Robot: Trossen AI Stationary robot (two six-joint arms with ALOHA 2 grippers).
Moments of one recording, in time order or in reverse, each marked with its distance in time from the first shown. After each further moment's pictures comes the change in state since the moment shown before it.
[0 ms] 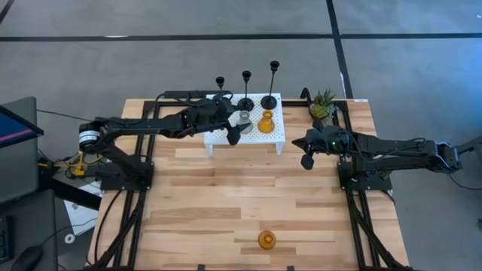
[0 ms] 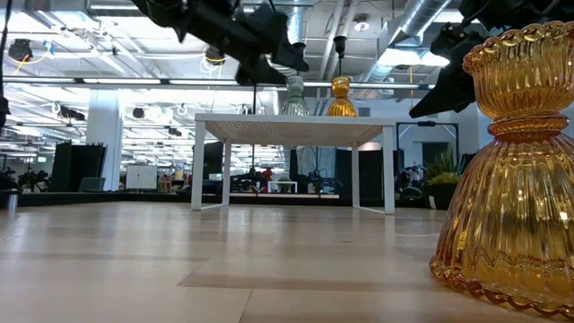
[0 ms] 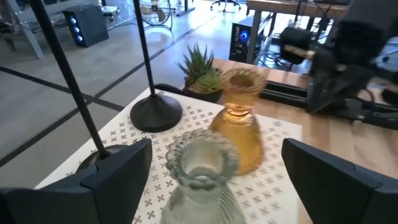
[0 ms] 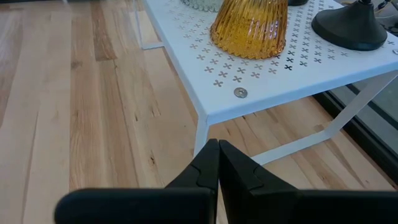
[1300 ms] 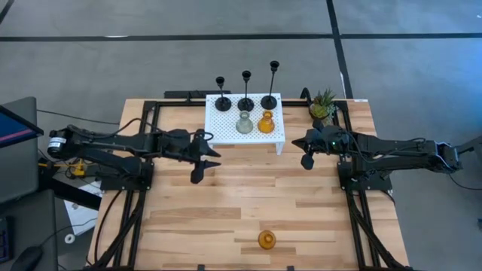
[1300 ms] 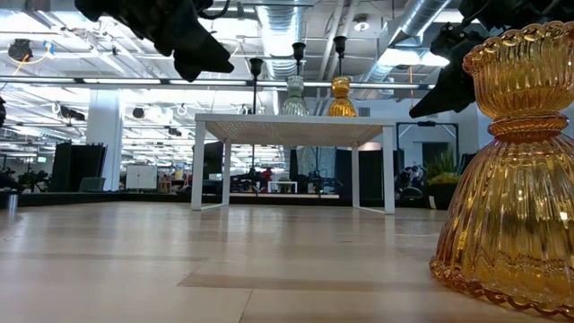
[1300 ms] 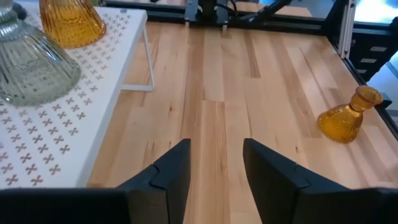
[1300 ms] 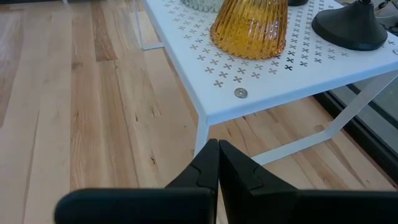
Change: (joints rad) left arm -0.258 -0.417 -0.321 -0.294 0.156 -0.016; right arm 0.000 0.000 0.000 0.001 0.000 0.003
